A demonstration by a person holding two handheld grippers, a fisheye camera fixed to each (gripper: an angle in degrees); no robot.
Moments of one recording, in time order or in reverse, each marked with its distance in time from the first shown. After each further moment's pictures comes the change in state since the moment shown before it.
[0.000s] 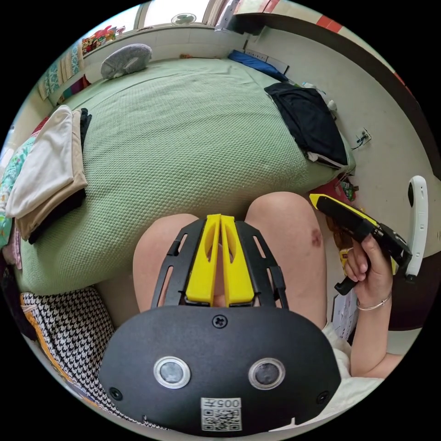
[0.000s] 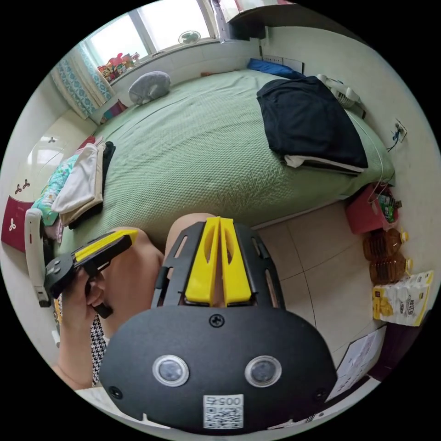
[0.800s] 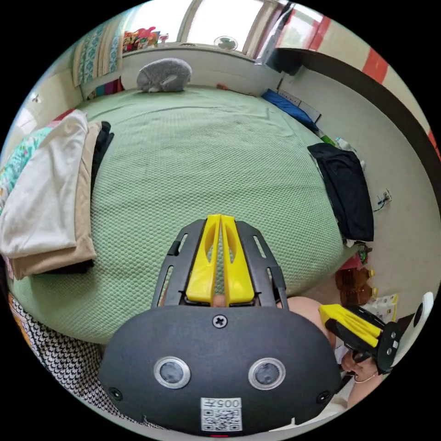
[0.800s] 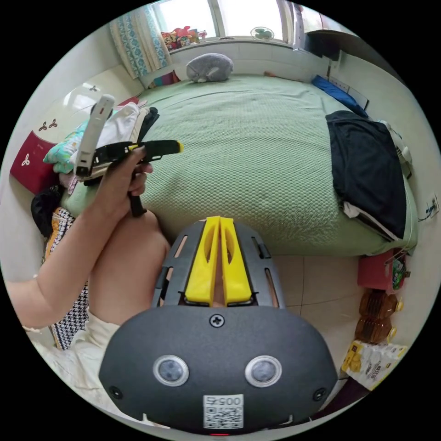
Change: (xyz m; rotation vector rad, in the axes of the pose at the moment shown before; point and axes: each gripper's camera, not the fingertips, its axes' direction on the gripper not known) left arm -0.062 -0.138 0.080 0.218 0.012 -0.193; right arm -0.018 -0.025 0.037 -0.036 -0.095 -0.333
